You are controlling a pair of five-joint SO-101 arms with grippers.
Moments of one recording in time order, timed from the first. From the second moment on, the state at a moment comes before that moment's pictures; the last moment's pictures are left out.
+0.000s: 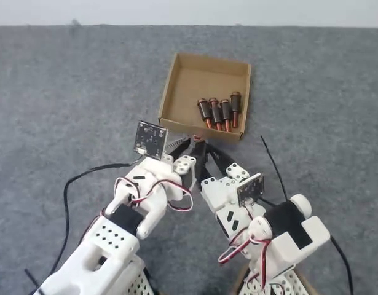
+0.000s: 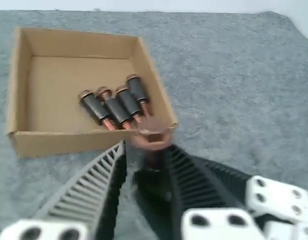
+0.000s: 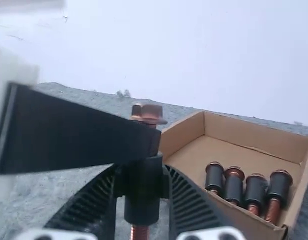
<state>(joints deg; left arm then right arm) 25.1 -57.5 82.0 16.1 19.9 -33.1 6.7 94.9 -92.6 -3.1</state>
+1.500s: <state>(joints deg) 2.0 -103.2 97.3 42.0 19.5 -30.9 6.7 94.9 -92.7 -3.0</state>
